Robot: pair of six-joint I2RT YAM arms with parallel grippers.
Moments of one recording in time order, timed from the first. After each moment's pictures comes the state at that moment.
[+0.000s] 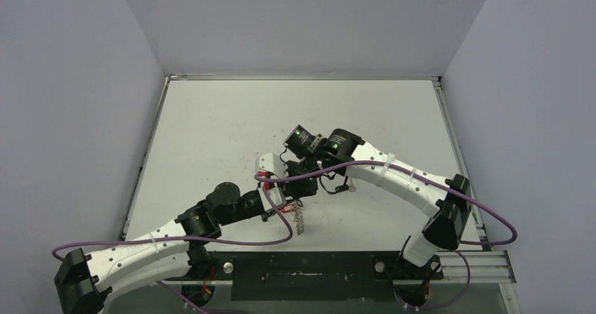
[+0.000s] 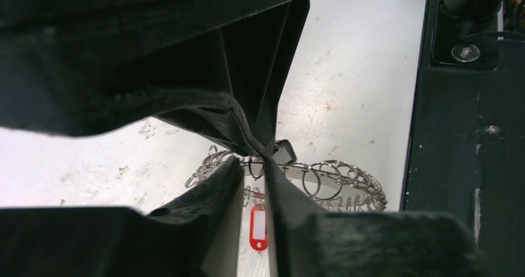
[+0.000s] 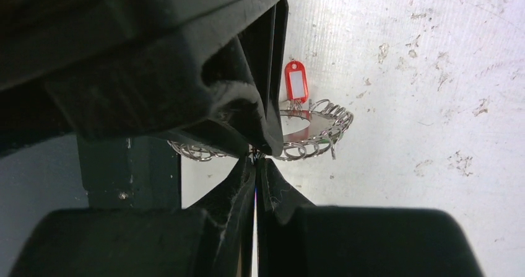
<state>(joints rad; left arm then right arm) -0.99 0.74 0.40 0.16 0.20 0.23 1.02 1.61 1.56 -1.08 -0.38 -0.54</state>
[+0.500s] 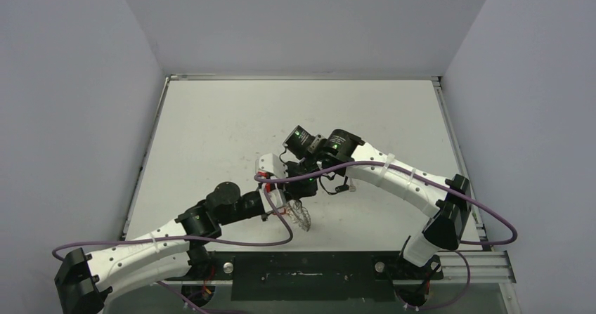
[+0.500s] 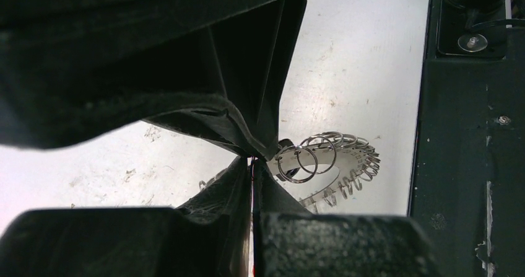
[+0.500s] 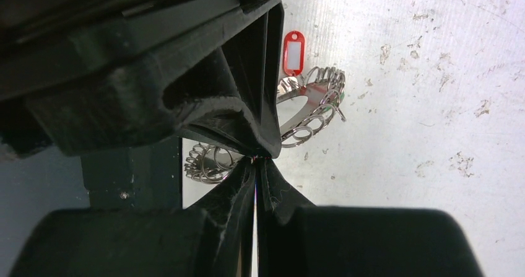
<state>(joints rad) -0.99 0.74 0.40 0.15 0.21 0.27 1.02 1.61 1.56 -1.07 -0.38 -0.54</state>
